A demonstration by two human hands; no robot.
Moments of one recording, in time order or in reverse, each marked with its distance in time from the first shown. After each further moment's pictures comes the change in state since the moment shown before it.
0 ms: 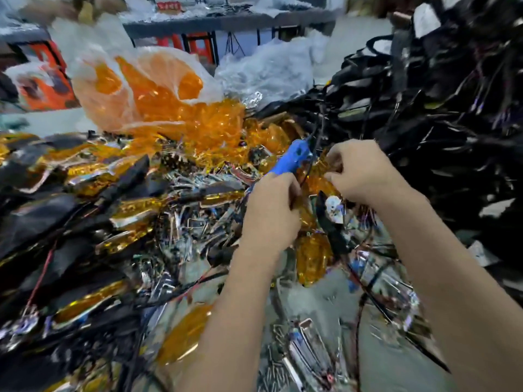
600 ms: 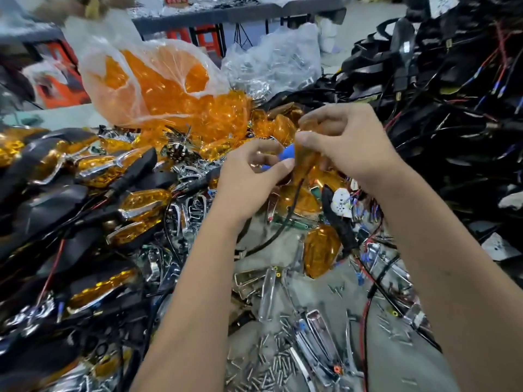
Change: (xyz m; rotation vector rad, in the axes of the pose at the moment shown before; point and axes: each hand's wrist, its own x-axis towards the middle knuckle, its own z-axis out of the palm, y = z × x) left_hand 0.010 -0.017 -0.049 -0.581 0.008 -0.173; right_hand -0.011 -0.036 -0.012 0.866 0.061 -0.074
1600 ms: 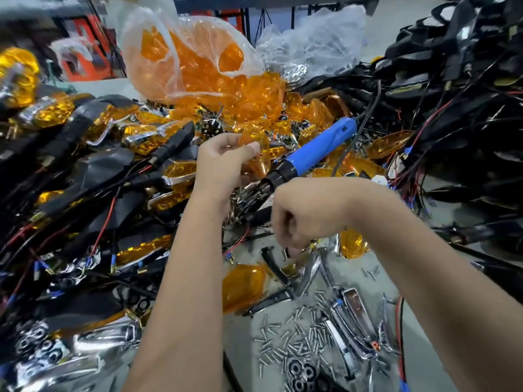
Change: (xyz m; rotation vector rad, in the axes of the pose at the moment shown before) left_hand -0.012 -0.034 -0.070 -0.296 0.239 -0.185; right_hand -0.045 -0.039 0.087 -0.794 -1.158 -0.149
